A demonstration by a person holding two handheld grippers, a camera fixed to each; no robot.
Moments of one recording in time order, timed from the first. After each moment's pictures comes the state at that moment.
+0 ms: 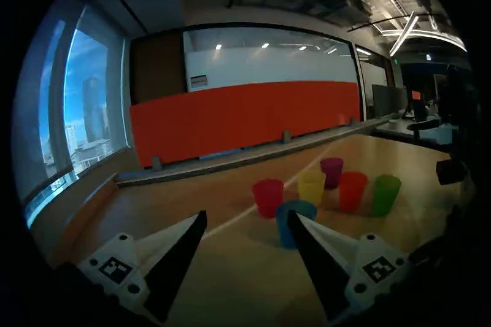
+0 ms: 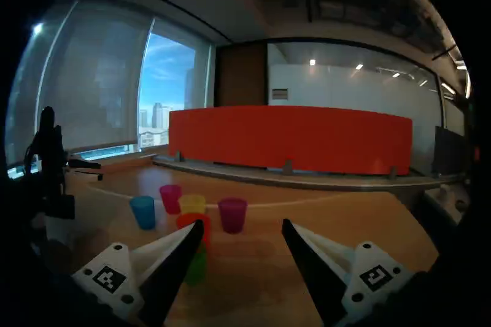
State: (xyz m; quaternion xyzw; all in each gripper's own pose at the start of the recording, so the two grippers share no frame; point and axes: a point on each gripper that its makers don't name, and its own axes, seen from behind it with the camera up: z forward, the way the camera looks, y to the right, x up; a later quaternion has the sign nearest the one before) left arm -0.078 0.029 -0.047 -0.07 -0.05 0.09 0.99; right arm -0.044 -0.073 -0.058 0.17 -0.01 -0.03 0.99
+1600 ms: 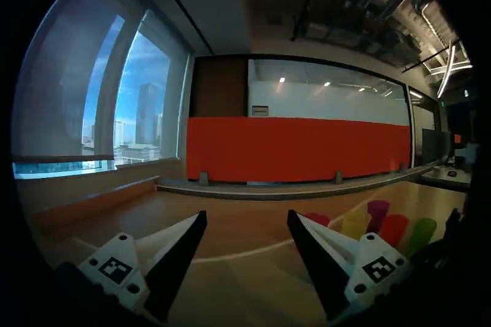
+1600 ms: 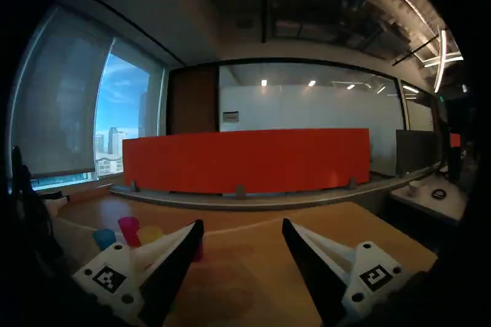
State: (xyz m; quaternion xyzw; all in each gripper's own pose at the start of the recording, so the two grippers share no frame) left arm -0.072 -0.011 -0.025 0.08 0.05 0.00 1.00; right arm -0.008 -0.022 -0.035 0.04 0.05 0.01 1.00
